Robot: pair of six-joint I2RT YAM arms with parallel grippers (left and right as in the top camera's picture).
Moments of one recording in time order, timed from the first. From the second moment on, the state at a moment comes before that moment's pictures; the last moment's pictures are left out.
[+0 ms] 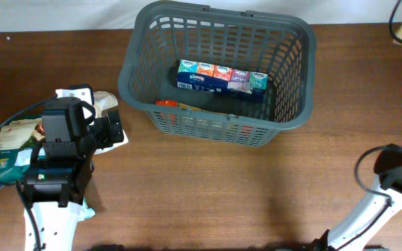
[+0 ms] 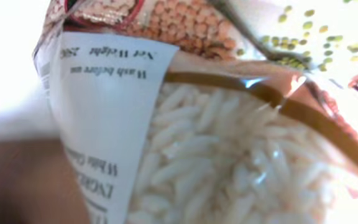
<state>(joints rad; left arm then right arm) 0.01 1.06 1.10 -0.78 -0.14 -0.07 -0.49 2.22 2.86 -1.15 -0.38 -0.23</state>
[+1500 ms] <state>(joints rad) 0.01 1.06 1.10 -0.77 -0.14 -0.07 0.29 2.15 2.74 -1.54 -0.49 -0.23</state>
